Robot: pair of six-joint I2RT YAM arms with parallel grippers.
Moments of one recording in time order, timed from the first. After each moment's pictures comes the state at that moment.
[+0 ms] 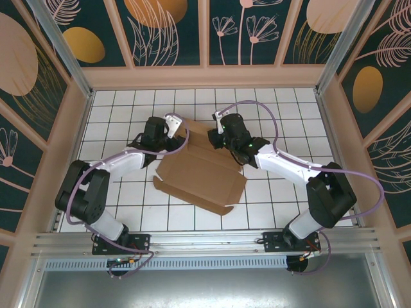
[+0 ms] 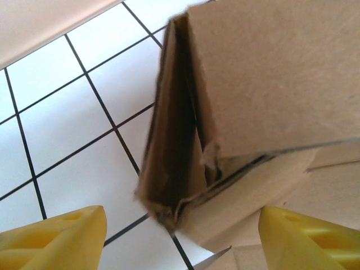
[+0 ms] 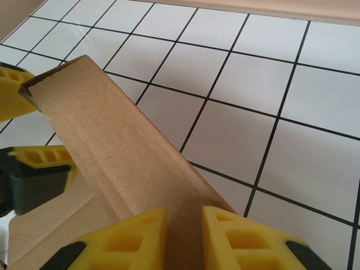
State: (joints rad) left arm -0.42 1.62 0.89 0.10 0.00 0.21; right arm 0.71 1.54 1.05 -0.09 0.08 0.25
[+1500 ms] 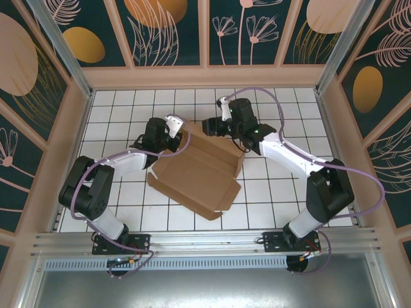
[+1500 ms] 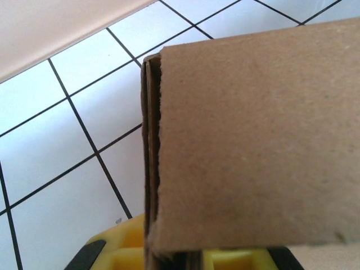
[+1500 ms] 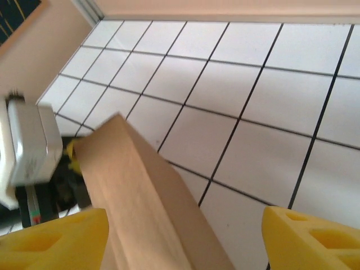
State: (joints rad) left arm -0.43 1.64 0.85 0.24 0.06 0.18; right arm 0.60 1.60 1.23 -0.16 -0.16 0.32
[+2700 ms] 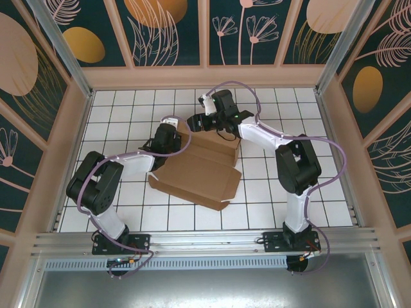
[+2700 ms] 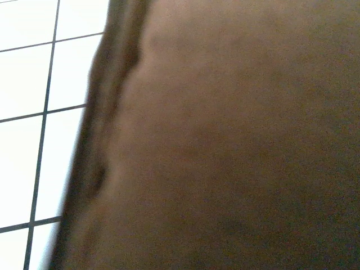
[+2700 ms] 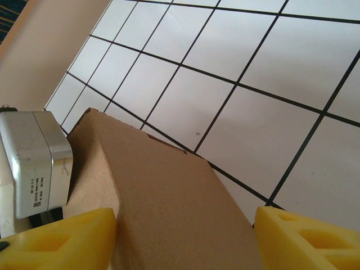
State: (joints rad) left arm -0.50 1.72 0.84 0.23 -0.28 -0.18; right arm 0.60 1.94 1.50 -0.22 -0.42 0.31
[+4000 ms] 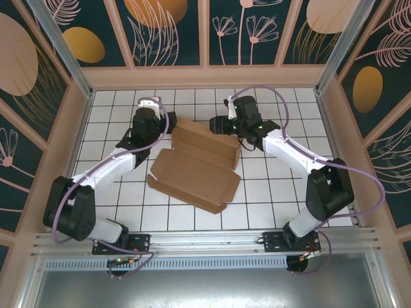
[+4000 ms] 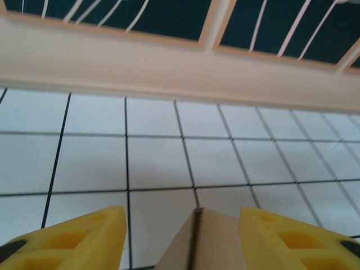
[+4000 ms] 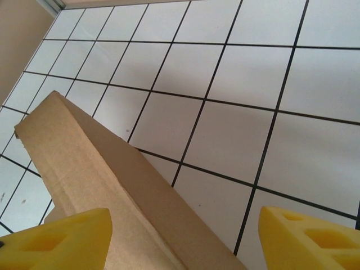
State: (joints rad) left arm -0.40 1.46 0.92 0.16 -0.10 -0.35; right arm 0.55 1.58 1.22 -0.27 -0.15 0.34
